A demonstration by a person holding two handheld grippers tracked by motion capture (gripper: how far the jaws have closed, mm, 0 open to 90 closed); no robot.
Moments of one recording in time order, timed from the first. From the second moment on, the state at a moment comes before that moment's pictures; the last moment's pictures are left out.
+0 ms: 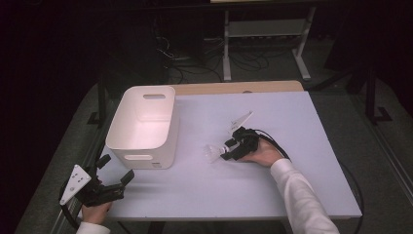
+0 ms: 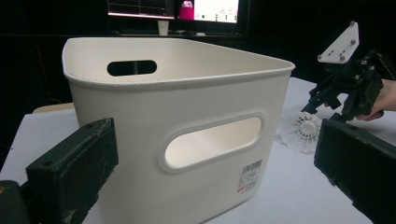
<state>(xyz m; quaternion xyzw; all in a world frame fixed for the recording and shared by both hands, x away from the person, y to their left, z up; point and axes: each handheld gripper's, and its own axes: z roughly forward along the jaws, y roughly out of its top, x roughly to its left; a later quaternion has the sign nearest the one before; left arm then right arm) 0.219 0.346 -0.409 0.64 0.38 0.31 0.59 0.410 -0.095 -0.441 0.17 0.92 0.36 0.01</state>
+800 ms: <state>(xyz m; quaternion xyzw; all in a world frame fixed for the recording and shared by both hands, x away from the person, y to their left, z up) 0.219 0.346 -0.409 0.65 0.38 0.31 0.59 0.407 -0.094 -0.440 0.16 0.92 0.36 0.01</state>
